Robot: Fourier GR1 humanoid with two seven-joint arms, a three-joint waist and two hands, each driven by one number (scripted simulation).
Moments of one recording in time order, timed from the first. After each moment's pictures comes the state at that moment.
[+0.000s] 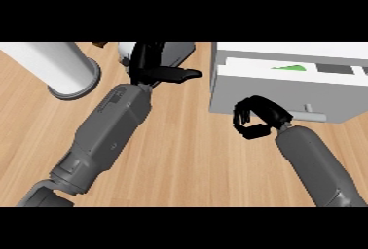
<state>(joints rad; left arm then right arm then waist) -1.01 0.09 -0.23 -0.58 0.67 0.16 -0.55 -0.60 -0.28 0.26 -0.83 0.51 0.26 -0.29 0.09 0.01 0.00</state>
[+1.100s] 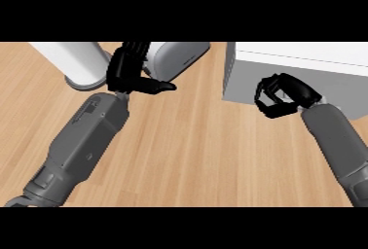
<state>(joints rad) -0.86 0.20 -0.26 -0.74 0.69 0.02 -0.48 -0.75 -0.37 0.06 -0.60 0.34 0.39 -0.43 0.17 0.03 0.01</state>
